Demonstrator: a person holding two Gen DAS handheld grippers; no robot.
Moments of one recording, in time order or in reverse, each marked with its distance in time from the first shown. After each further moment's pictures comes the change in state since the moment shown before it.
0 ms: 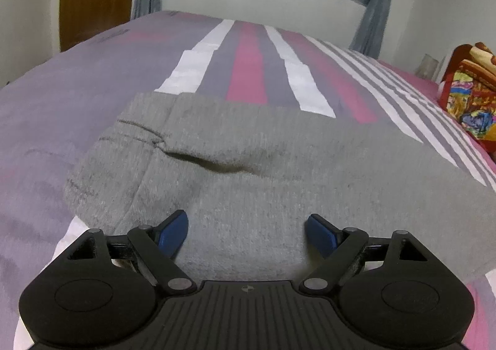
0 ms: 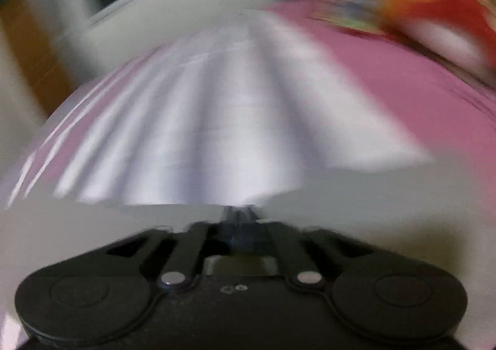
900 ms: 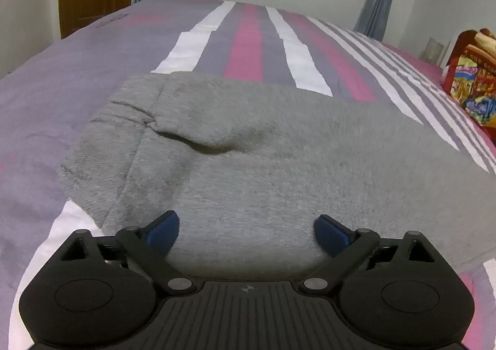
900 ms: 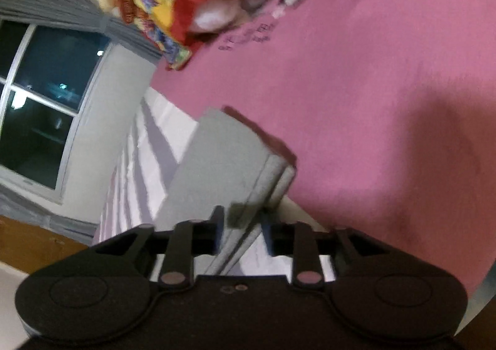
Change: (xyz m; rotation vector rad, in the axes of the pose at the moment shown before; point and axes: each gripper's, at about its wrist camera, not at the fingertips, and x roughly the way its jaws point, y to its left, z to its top) left arm 0.003 -0.015 -0.006 0.022 0.076 0.016; right arm -0.079 -0.121 -0.081 0.713 -0.086 0.197
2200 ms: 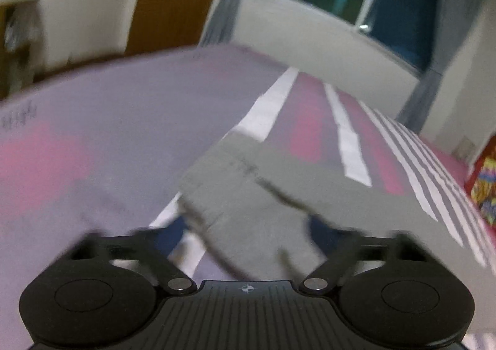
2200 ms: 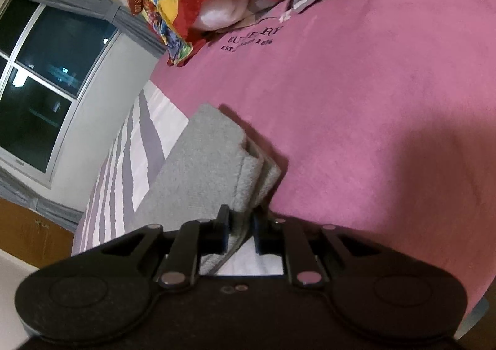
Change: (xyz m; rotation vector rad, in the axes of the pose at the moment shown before) left arm -0.062 0.067 -0.021 -0.340 -0.209 0.071; right arm -0.008 -0.001 -0.011 -0.122 -0.020 -0.070
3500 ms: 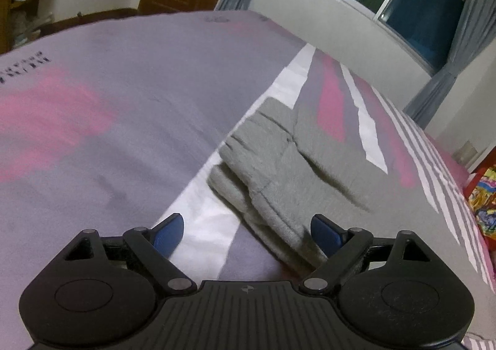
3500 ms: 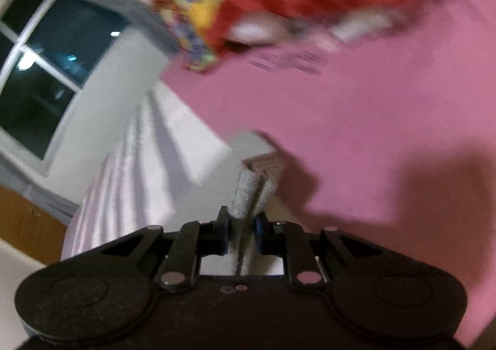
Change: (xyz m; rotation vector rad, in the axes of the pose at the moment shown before) left arm -0.006 0.041 -0.009 -0.055 0.087 -0.018; right arm 0.005 0.085 0.022 -0.166 -0.043 0.013
